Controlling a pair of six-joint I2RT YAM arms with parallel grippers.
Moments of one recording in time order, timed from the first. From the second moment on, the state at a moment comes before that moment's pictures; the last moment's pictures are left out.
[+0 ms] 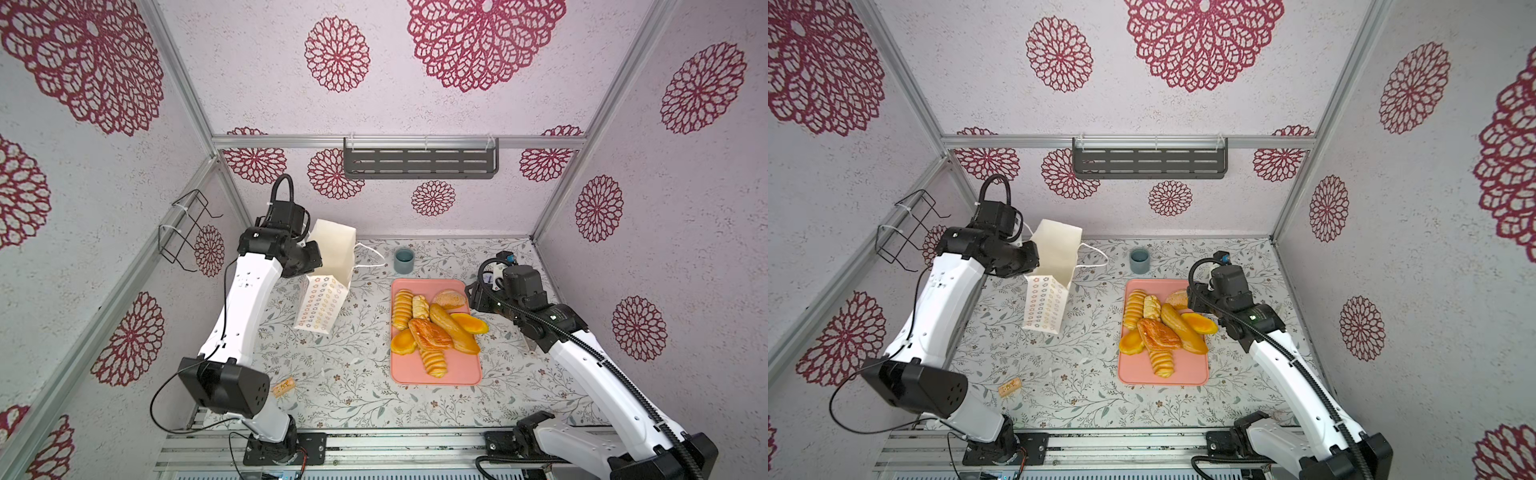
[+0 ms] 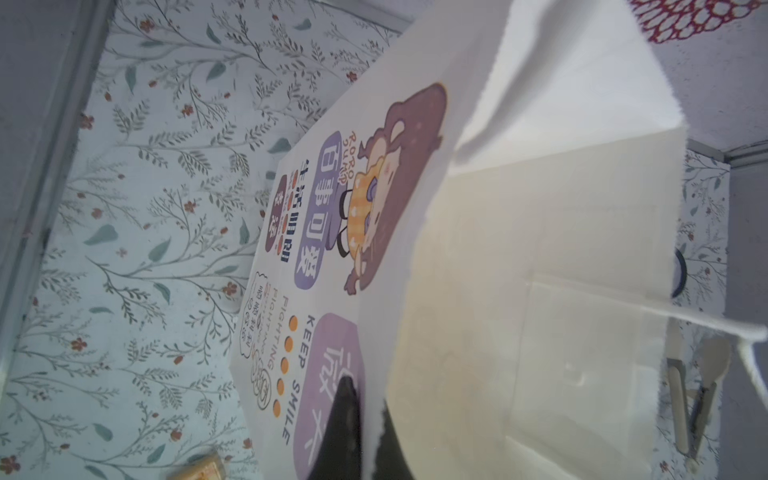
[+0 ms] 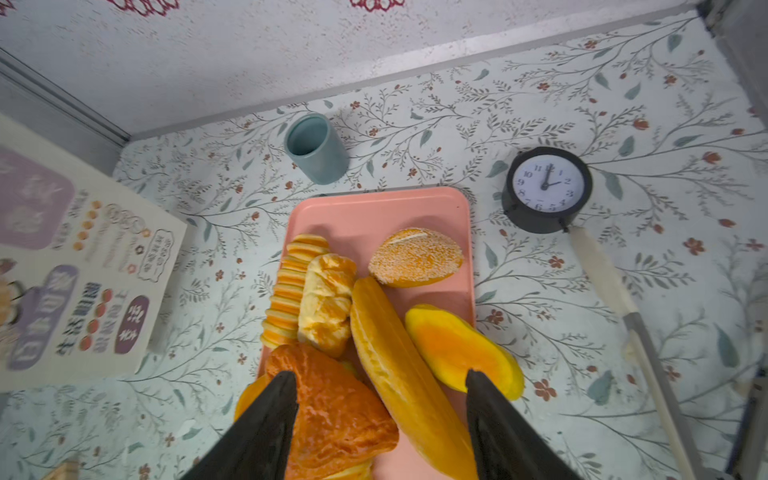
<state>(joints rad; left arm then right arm) -0.16 1.53 1.72 -1.20 0.03 -0.42 0.39 1.08 1.05 -0.64 0.09 0.43</state>
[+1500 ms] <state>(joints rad) -0.20 1.02 1.46 -1.01 0.03 -0.54 -0.24 1.40 0.77 -0.57 -0.03 0.42</state>
